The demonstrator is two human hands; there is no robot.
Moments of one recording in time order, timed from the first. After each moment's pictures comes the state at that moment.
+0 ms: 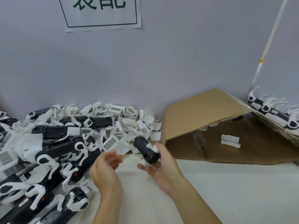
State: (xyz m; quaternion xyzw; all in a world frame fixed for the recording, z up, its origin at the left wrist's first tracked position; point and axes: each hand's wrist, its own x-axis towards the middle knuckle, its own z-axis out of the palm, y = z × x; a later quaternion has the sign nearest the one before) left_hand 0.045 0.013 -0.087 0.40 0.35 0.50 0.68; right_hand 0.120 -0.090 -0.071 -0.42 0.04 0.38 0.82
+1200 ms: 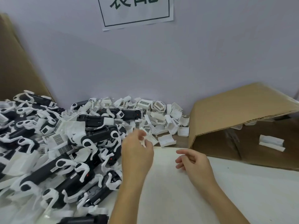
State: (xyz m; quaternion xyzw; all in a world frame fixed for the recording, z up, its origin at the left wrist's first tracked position) left_hand 0.018 0.015 -0.043 0.79 0.35 0.39 0.31; right_hand 0.120 -0.113 -0.108 -0.72 -0.21 0.15 0.64
